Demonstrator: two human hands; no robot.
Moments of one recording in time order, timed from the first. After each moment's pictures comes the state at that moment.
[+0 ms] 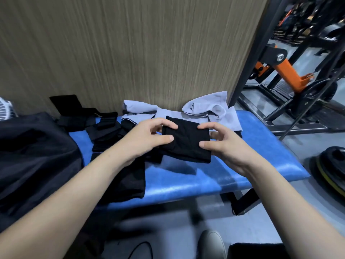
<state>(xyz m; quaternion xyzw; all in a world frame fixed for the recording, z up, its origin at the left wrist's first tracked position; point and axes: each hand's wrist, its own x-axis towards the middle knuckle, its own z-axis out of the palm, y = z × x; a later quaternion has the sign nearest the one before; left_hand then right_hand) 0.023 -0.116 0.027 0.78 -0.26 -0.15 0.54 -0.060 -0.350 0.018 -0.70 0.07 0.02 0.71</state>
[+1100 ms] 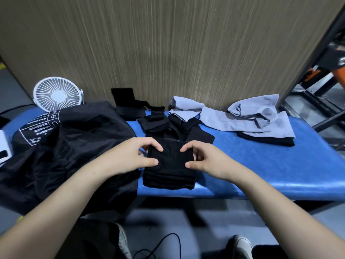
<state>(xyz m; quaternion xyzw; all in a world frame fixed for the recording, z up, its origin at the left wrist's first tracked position) 0.006 0.050 0.009 0.90 -0.20 -0.15 0.36 -0.023 -0.211 -0.018 -0.90 -0.11 0.09 0.41</state>
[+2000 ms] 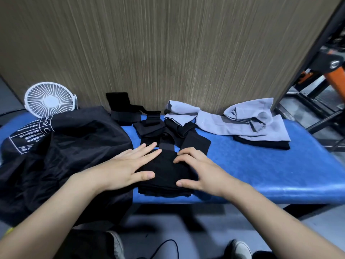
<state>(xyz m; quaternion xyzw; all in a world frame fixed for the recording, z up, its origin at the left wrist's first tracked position) 0.024 0.063 -0.024 0.91 -0.36 -0.18 0.08 -0.025 -0.217 -0.050 -0.94 -0.24 0.02 0.25</state>
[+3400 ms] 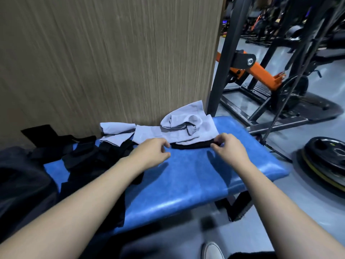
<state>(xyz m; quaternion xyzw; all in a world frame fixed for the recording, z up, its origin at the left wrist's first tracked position) 0.059 -0.210 0.004 0.92 -0.31 -0.11 0.19 -0.035 -0.464 -0.044 -0.92 0.27 -0.14 0.26</state>
